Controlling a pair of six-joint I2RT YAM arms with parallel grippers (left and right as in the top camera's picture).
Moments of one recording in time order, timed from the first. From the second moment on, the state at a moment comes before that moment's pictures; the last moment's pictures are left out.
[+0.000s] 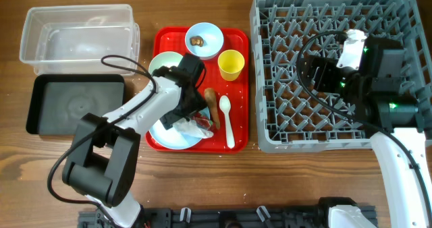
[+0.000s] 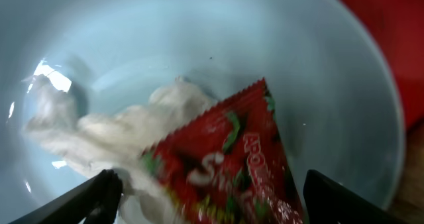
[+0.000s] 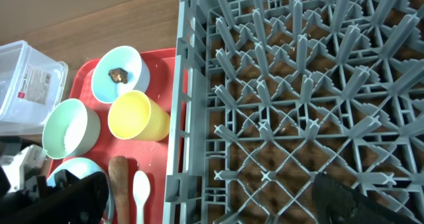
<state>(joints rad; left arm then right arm) -0.45 1.82 1.14 -0.85 -0.06 -0.98 -0.01 1.19 1.10 -0.69 -0.28 0.20</state>
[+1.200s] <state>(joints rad) 0.19 1.97 1.60 -0.28 -0.11 -0.62 -0.01 1.19 1.10 -0.69 -0.28 0.21</state>
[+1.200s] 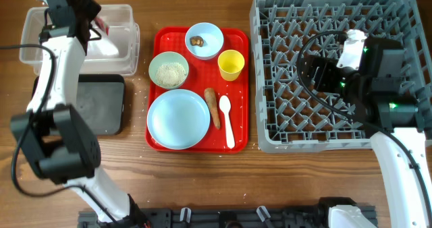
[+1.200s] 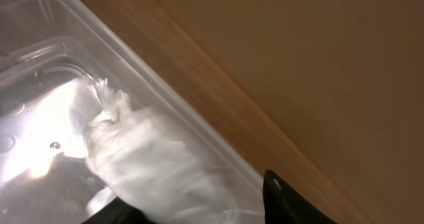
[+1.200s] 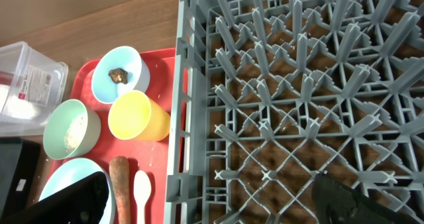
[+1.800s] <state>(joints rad) 0.14 1.74 1.60 -0.43 -0.11 -0.43 -0.01 1.19 1.10 -0.69 -0.28 0.21</state>
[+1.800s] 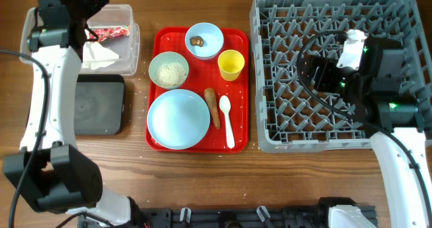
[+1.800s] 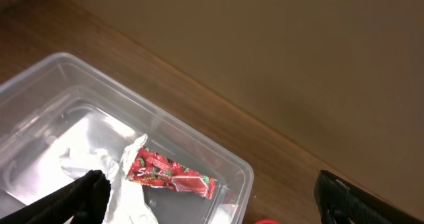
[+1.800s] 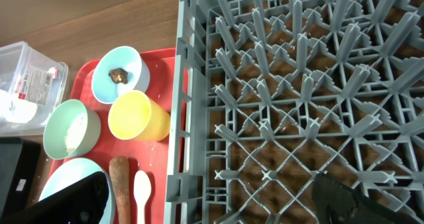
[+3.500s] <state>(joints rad) -0.35 2.00 1.38 -0.61 -0.03 -0.20 -0.01 1.20 1.10 -0.70 -0.28 0.21</state>
